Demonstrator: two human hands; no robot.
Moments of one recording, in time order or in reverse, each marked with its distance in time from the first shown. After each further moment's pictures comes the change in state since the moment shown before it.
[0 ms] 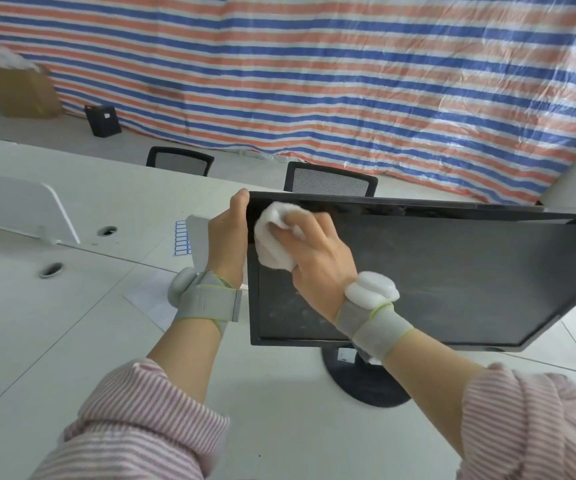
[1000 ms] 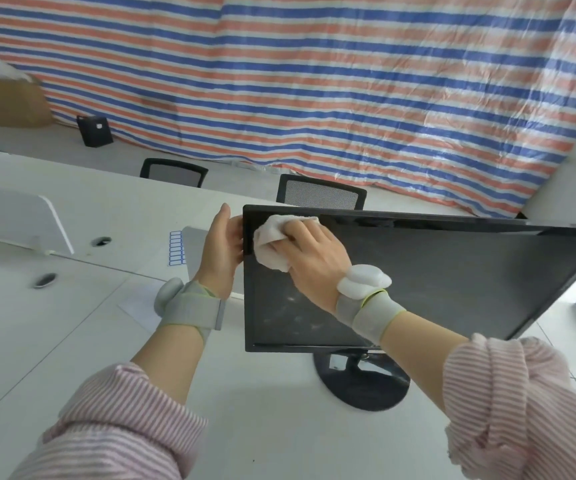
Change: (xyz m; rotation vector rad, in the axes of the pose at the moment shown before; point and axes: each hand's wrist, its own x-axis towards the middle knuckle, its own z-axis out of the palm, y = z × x) left_hand -0.001 -0.005 -0.018 -0.157 -0.329 -0.086; right_hand 0.010 0.008 -0.011 -0.155 -0.071 -0.129
